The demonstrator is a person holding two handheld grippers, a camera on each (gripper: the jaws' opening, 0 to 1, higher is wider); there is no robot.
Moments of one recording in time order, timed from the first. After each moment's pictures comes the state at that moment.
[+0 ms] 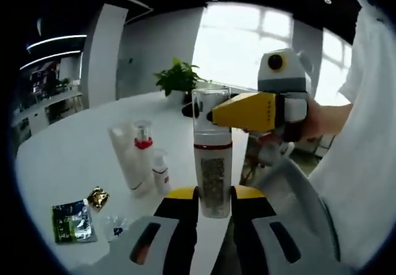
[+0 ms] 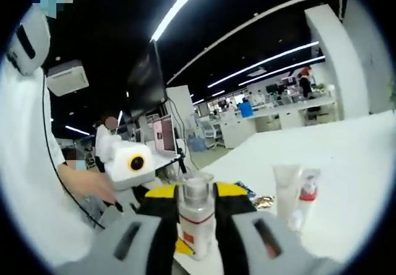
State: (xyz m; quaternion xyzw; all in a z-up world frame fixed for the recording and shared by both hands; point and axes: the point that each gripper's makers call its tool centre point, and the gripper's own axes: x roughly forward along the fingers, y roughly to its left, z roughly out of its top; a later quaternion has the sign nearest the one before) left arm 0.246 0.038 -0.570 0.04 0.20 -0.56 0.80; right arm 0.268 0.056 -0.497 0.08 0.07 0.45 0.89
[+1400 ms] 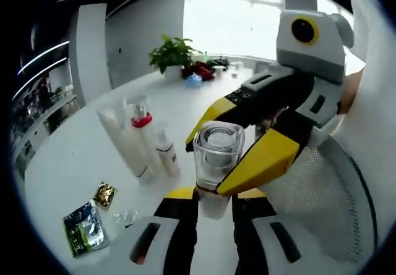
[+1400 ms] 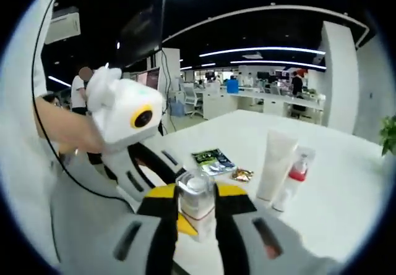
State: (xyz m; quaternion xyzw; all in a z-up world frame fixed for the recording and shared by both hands) left arm 0.267 0.036 -0.635 0.15 0.25 -0.56 0.77; right arm 0.272 0.060 -0.583 -0.07 0.15 0.40 0.90
